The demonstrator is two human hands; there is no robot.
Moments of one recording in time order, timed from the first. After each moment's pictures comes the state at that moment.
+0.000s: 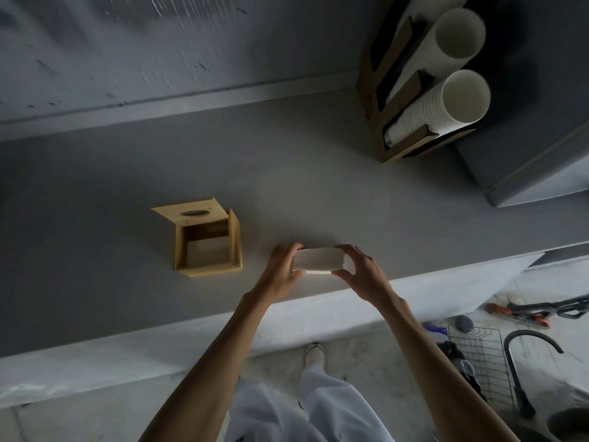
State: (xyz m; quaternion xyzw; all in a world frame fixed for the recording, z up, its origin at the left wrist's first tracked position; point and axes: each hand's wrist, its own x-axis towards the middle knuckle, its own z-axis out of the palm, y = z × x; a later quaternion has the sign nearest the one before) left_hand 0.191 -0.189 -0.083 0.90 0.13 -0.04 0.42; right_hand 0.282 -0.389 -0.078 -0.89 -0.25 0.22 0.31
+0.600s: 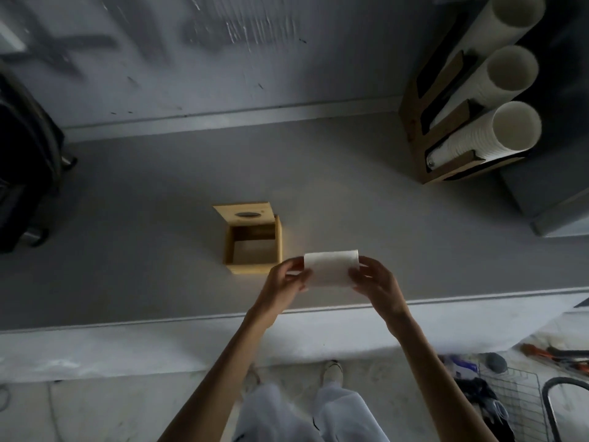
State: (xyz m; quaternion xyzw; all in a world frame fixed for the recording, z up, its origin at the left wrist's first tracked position) left_hand 0.128 -0.159 -0.018 0.66 0.33 -0.02 0.68; right_hand 0.234 -0.342 -0.029 -0.72 -0.04 0.32 0.62
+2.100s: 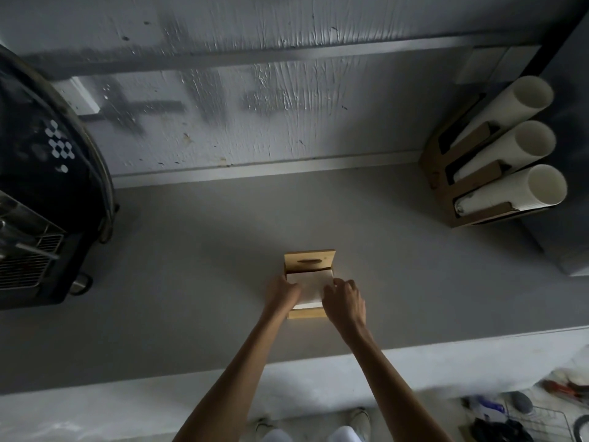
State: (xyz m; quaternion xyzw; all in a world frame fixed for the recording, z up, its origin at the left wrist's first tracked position) left_hand 0.122 -0.013 0.018 0.75 0.46 -0.06 0.48; right_hand 0.170 -0.135 0.002 -0.94 -0.09 0.17 0.27
